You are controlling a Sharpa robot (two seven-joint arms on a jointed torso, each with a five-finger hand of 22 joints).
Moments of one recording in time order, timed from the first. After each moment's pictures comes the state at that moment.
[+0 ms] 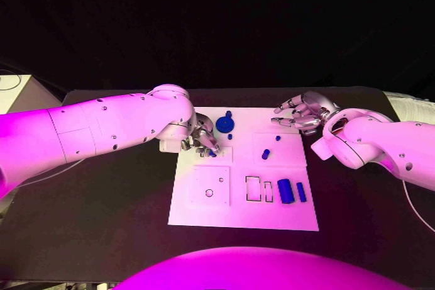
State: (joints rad) left arm 1.38 -0.52 -0.20 1.32 -0.96 0.38 -0.54; left_hand 0.88 -0.09 0.80 0.13 0.40 0.79 0.05 0.95 0.77 1.22 -0.03 1.13 0.63 1.47 -0.08 1.55 1.31 0.10 1.34 0.03 1.37 1.29; right arm 1.27 -0.91 -0.18 1.54 -0.77 -0.45 -0.09; right_hand 1.39 -0.17 0.20 0.28 0.25 0.82 0.18 0.20 0.34 1.43 0.10 1.41 1.31 1.46 0.02 1.51 1.31 0.05 1.44 0.12 1.29 1.31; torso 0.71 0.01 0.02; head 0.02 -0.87
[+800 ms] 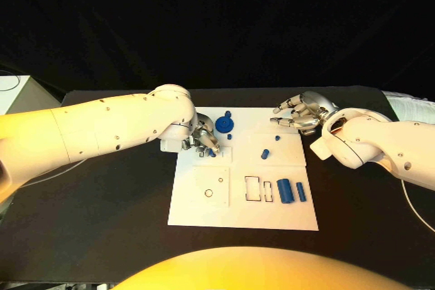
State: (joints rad) left arm 1.37 -0.50 -0.20 1.30 -0.97 0.39 -0.55; left_hand 0.85 -0.10 0.83 0.10 0.42 0.81 0.05 0.95 0.76 1.23 -0.03 1.15 0.65 1.47 -0.08 1.55 1.31 0.08 1.35 0.03 1.38 1.30; right arm 1.27 -0.91 -0.18 1.54 -0.77 -0.45 -0.09; right_hand 1.39 -0.17 0.20 0.28 0.25 0.82 0.18 0.20 0.34 1.43 0.10 1.41 1.31 1.46 0.02 1.51 1.31 0.05 1.44 0.12 1.29 1.31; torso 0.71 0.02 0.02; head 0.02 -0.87
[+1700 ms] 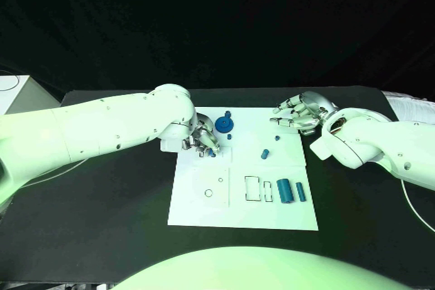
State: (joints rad) left arm 1.37 -0.50 -0.20 1.29 -0.95 0.39 -0.55; left_hand 0.85 -0.09 0.83 0.09 0.47 0.81 0.04 0.95 0.75 1.25 -0.04 1.15 0.66 1.47 -0.08 1.56 1.31 0.08 1.36 0.02 1.39 1.31; right arm 1.27 -0.91 -0.18 1.54 -0.77 -0.45 -0.09; right_hand 1.39 -0.17 0.20 0.28 0.25 0.82 0.18 0.20 0.34 1.43 0.10 1.41 1.31 1.46 0.02 1.51 1.31 0.05 1.44 0.12 1.29 1.31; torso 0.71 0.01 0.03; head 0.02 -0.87
